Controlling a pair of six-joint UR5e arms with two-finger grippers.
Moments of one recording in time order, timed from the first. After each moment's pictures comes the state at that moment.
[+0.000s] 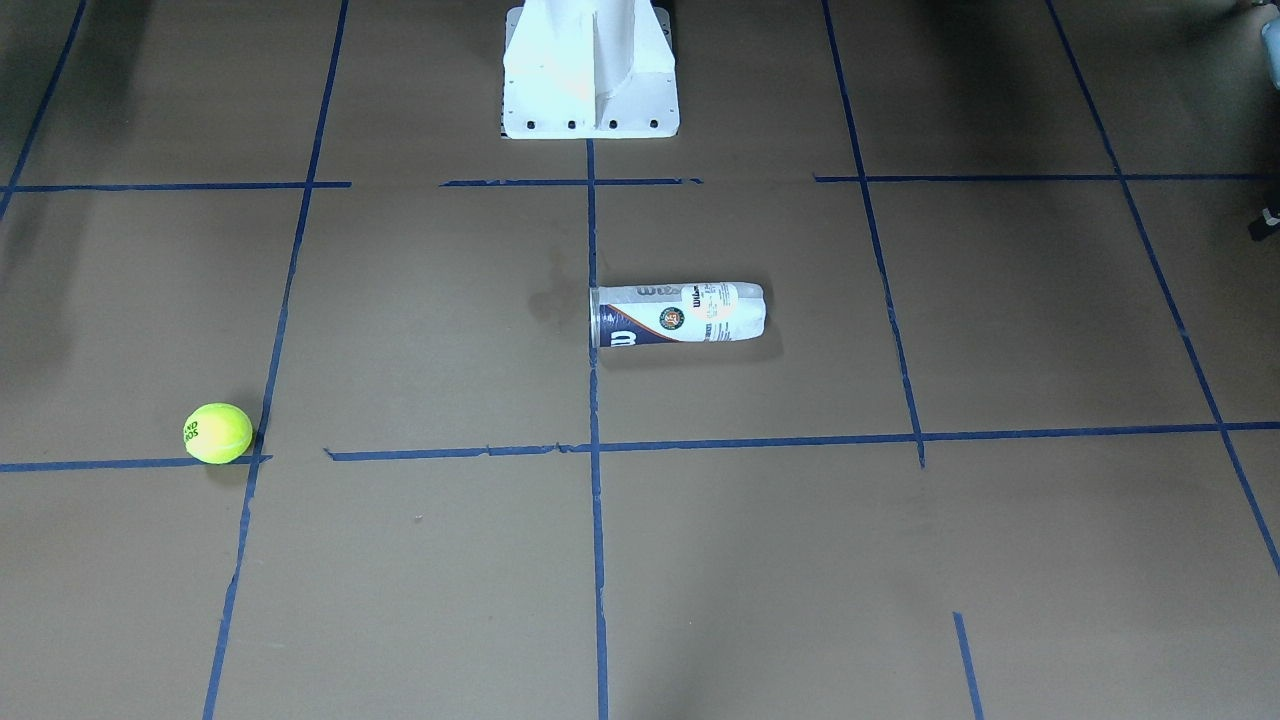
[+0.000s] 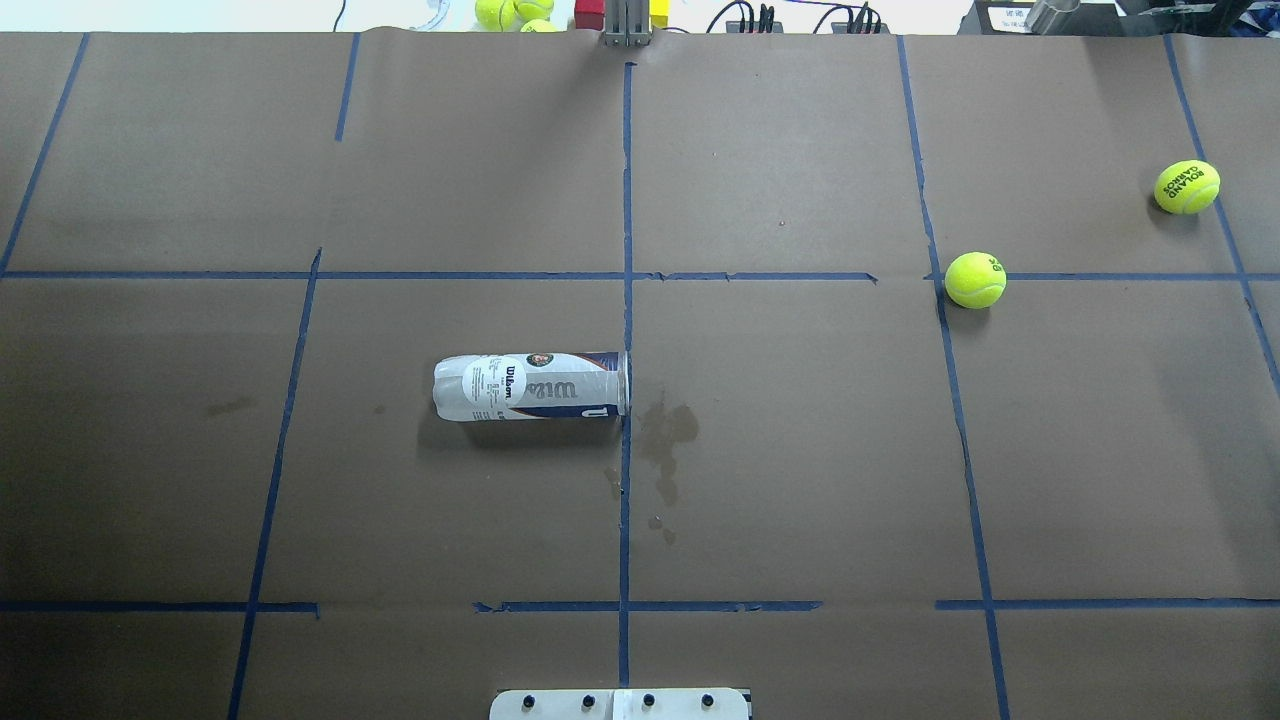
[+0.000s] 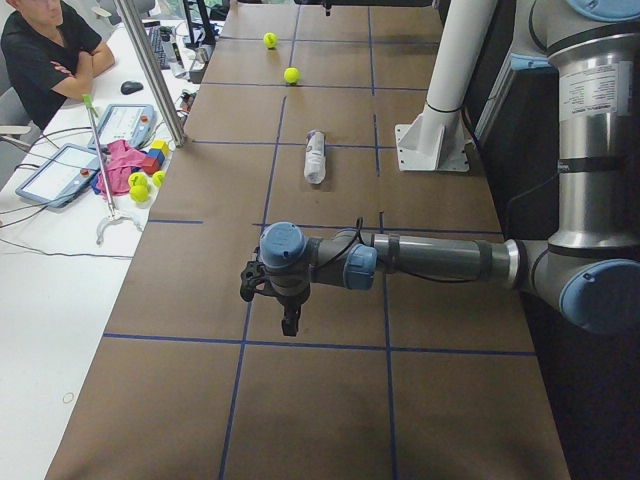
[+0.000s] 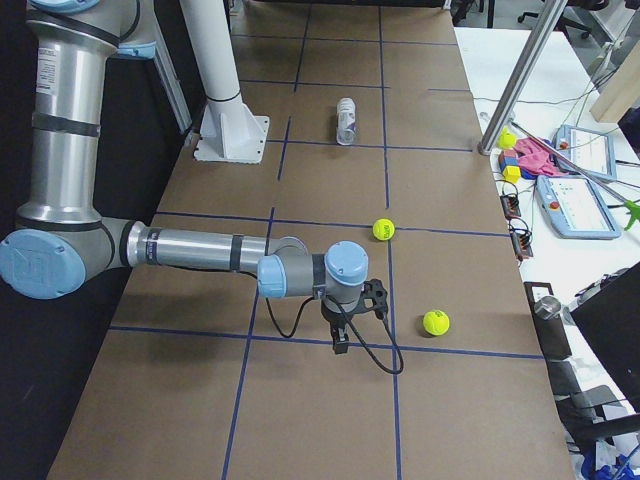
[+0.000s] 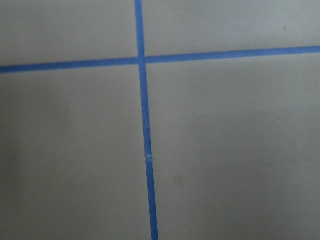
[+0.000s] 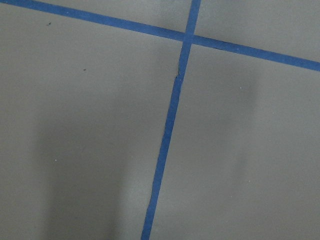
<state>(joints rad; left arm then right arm) -1.47 -1.45 -1.73 -1.69 -2.41 -0.07 1.45 -1.73 1.65 -1.43 2.30 -0.06</state>
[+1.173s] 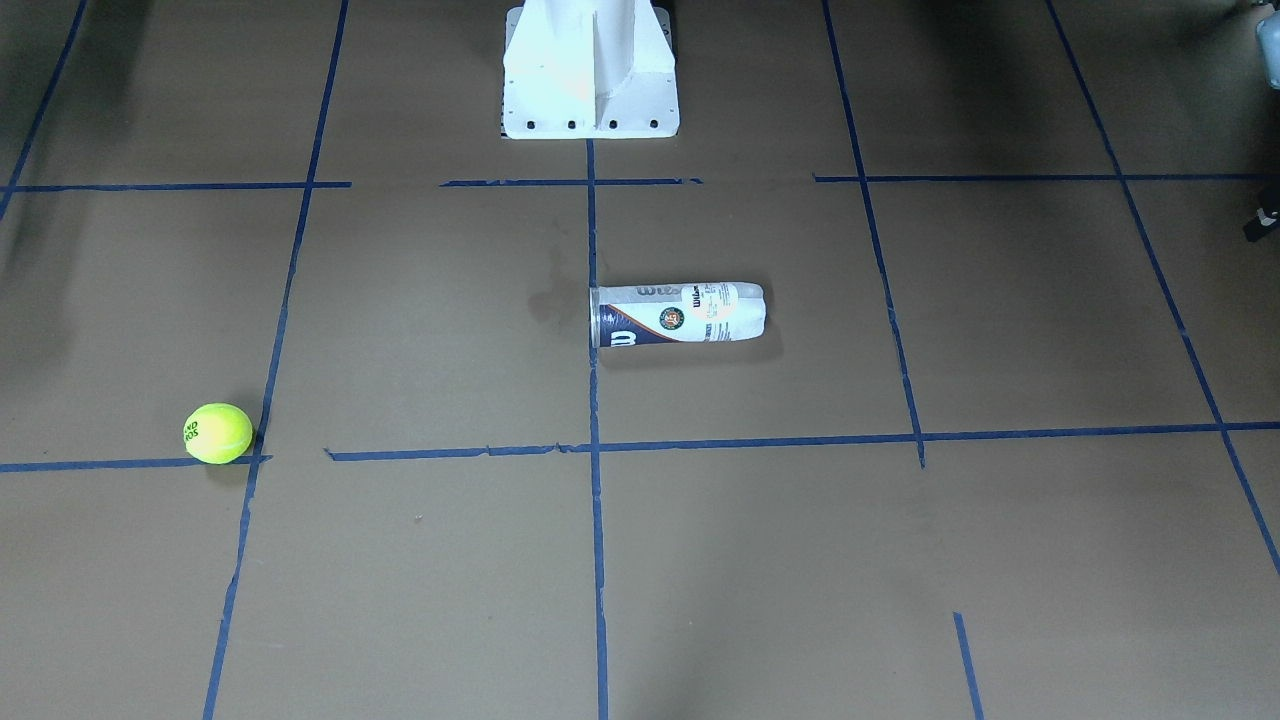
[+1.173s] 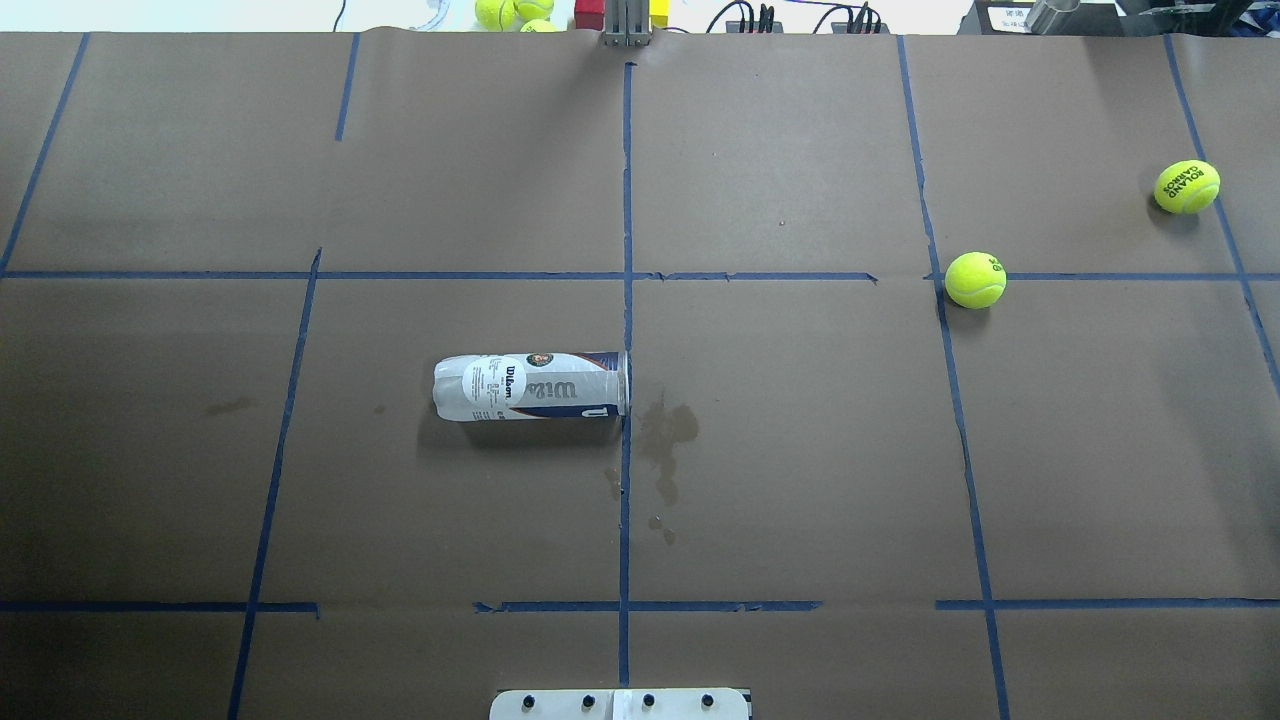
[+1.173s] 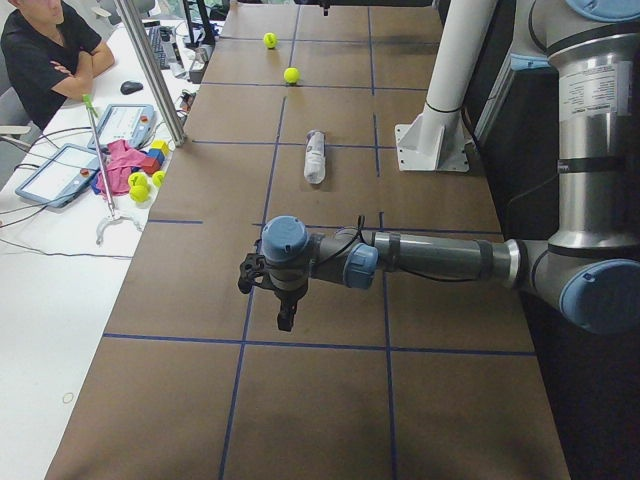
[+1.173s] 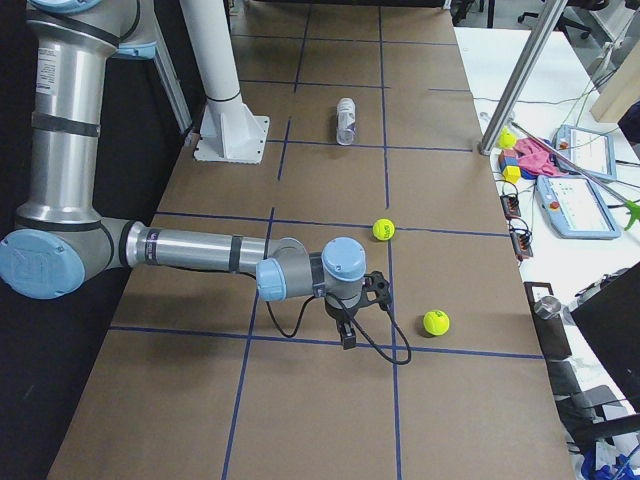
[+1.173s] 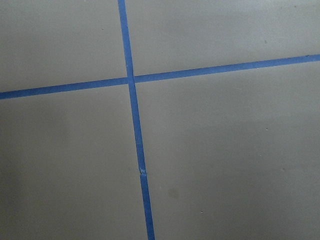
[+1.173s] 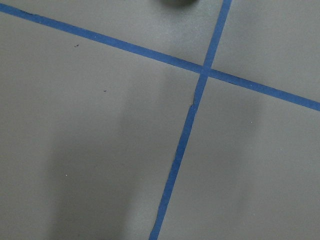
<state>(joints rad) -1.43 -1.45 -1.76 -1.72 -2.40 -0.07 1.44 -1.73 1.65 -1.30 2.31 -0.07</state>
